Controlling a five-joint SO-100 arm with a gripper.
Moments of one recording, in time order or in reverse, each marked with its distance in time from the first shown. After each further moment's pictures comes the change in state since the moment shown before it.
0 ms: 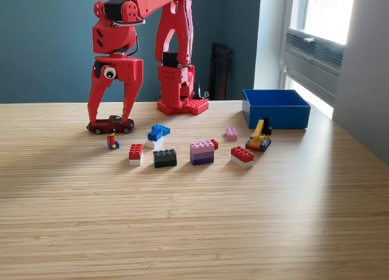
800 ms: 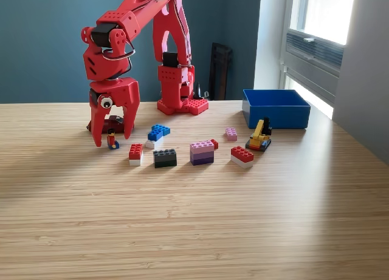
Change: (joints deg) arm 0.4 -17.8 -8.8 -0.1 0.0
